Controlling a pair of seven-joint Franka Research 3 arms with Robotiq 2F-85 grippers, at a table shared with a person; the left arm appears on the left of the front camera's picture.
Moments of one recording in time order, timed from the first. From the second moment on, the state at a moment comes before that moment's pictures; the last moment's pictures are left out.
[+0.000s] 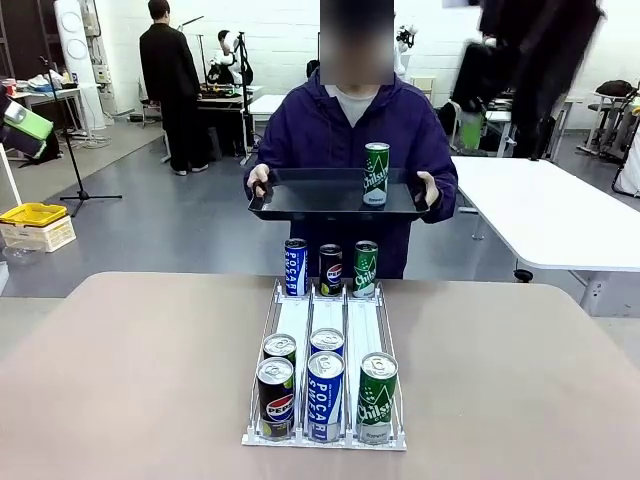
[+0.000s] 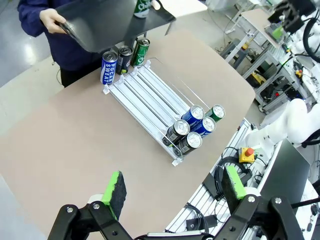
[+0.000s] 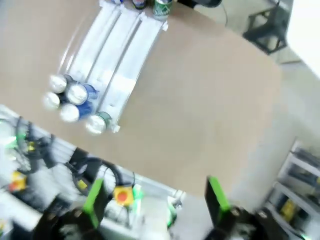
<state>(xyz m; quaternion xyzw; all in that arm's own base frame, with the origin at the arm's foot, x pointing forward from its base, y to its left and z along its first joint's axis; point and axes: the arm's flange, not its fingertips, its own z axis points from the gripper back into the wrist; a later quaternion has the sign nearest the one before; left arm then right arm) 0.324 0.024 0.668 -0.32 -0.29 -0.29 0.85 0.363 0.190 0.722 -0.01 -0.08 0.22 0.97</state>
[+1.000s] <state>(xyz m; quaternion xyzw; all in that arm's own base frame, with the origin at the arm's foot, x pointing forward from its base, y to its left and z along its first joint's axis) 0.324 0.024 0.668 -0.32 -0.29 -0.29 0.85 0.331 0.157 0.665 0.02 -0.10 0.23 0.97</state>
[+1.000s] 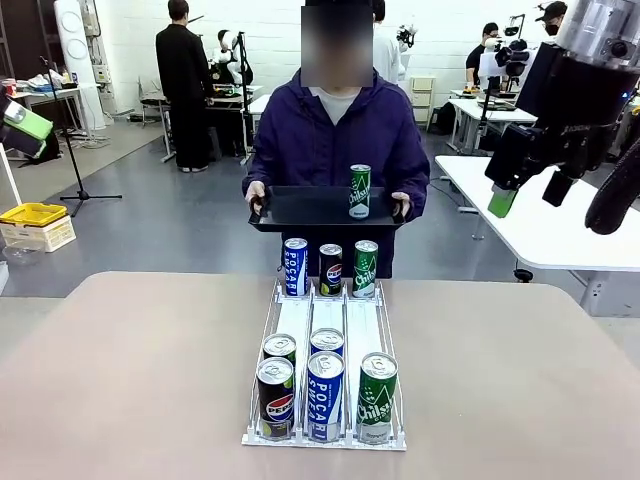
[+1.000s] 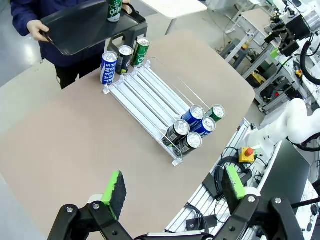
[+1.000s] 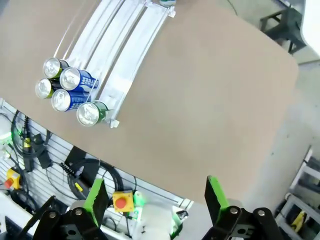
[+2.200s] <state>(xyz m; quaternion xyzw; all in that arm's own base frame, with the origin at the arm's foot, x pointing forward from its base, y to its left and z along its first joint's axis) 0.324 0.024 0.668 -0.32 -0.29 -0.29 0.85 0.176 -0.107 0.696 0.27 -0.34 0.28 0.86</state>
